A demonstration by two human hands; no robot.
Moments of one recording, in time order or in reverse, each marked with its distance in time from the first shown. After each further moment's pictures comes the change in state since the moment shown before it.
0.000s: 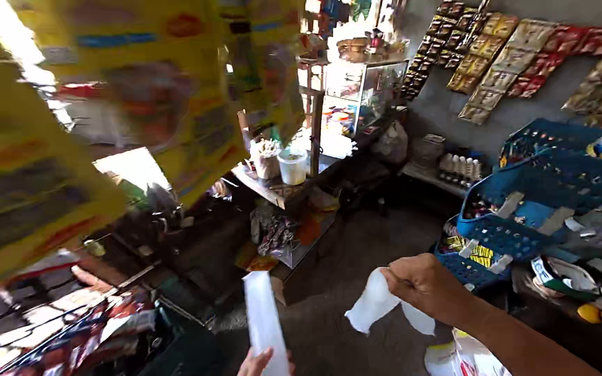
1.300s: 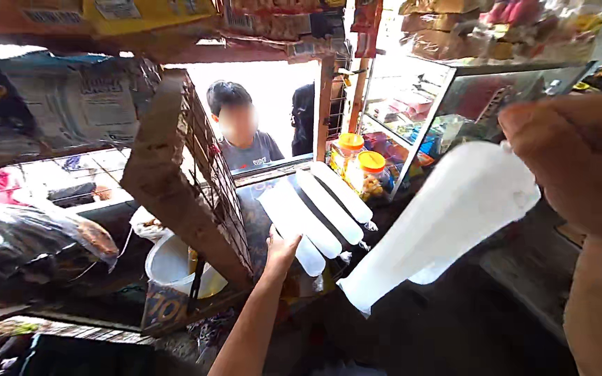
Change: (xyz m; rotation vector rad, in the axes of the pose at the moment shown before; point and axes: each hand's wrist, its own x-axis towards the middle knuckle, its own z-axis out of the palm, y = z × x) left_hand 0.663 0.192 0.302 0.411 0.714 0.156; right_hand 0.393 0.563 -0.170 -0.012 0.175 -0.219
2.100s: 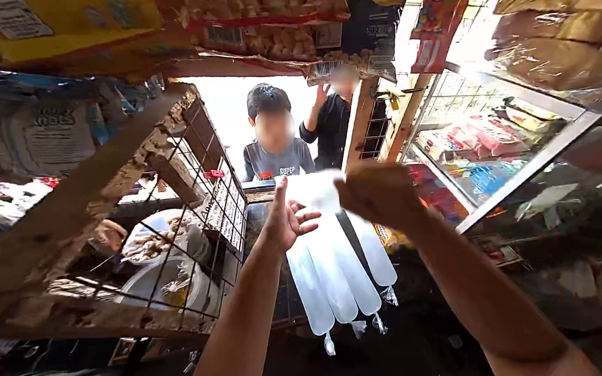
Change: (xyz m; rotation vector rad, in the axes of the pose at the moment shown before) left_hand 0.070 0.155 0.007 -0.664 -0.096 -0.075; right_hand 0.084 0.118 0.241 0.459 0.012 -0.606
